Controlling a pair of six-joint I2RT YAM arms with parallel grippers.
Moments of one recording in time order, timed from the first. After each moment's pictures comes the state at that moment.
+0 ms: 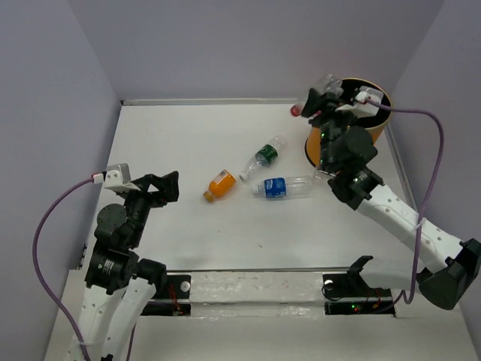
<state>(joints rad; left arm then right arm) -0.30 0.31 0.66 -0.34 -0.15 -0.44 0.79 1.16 1.10 0.43 0.73 0.22</state>
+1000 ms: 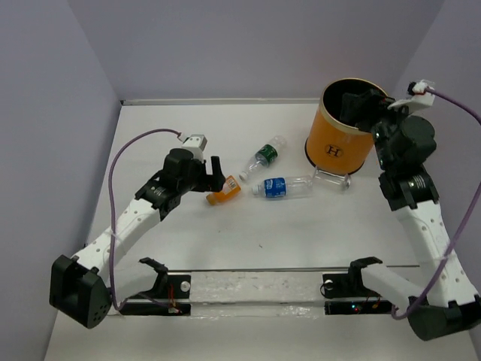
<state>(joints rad) -0.45 1.03 0.78 -0.31 0.06 -0.36 0.20 1.07 1.26 -0.10 0.25 0.29</state>
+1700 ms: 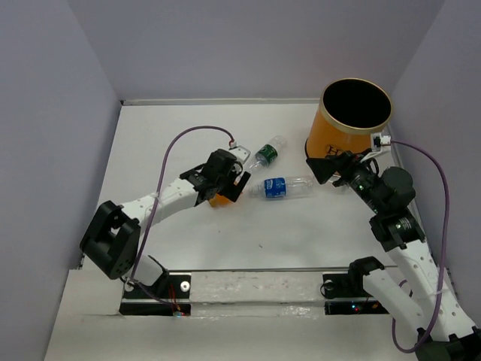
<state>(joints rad) -0.70 1.42 0.95 -0.31 -0.20 0.00 0.28 0.66 0.73 -0.03 -0.28 0.57</state>
